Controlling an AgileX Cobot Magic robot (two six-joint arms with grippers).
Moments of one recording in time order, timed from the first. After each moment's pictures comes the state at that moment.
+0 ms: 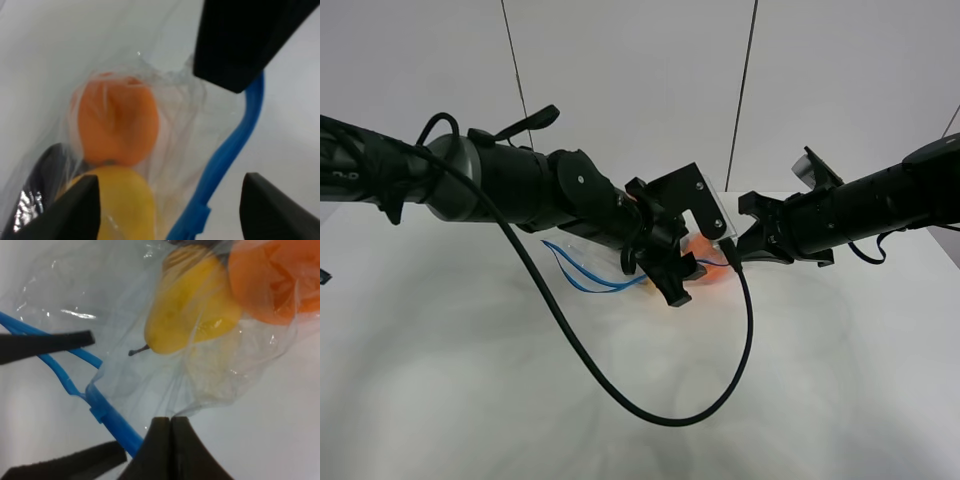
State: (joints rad) left arm -0.69 1.97 -1.30 -0.68 0.17 1.27; right arm 0.08 1.69 -0.94 1.12 0.69 -0.78
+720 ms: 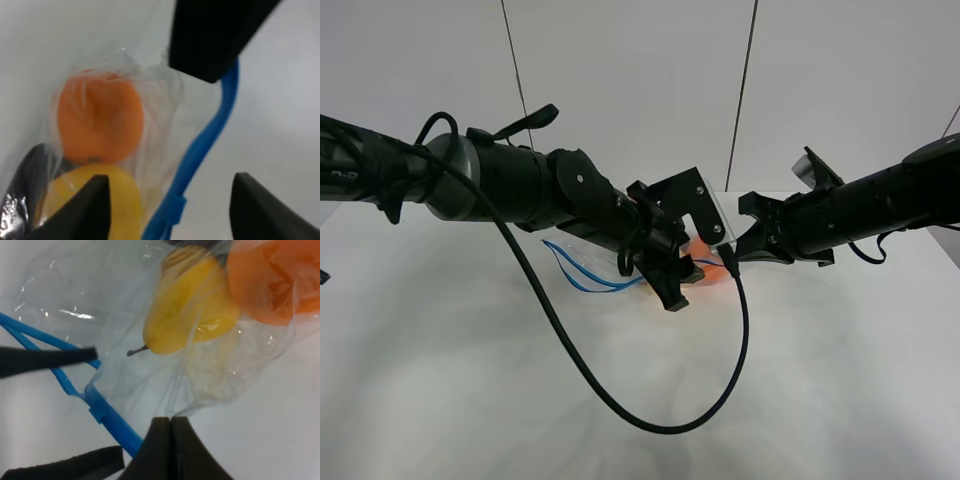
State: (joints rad) left arm -0.69 1.97 -1.30 -0.68 0.21 1.30; right arm 0.08 1.69 -0.94 1.11 0.69 -0.78
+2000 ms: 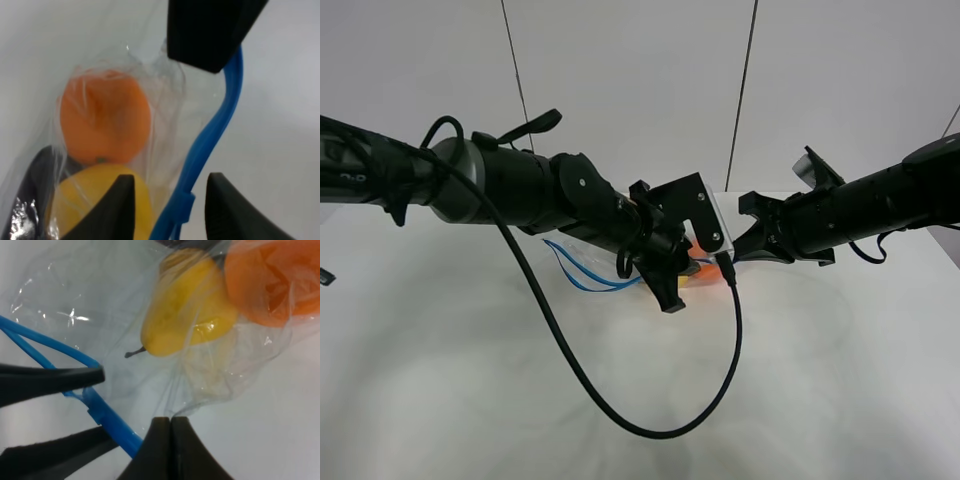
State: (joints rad) left arm -0.69 1.99 -1.30 -0.68 0.19 1.36; right arm 0.08 1.69 -0.94 1.11 0.68 -0.78
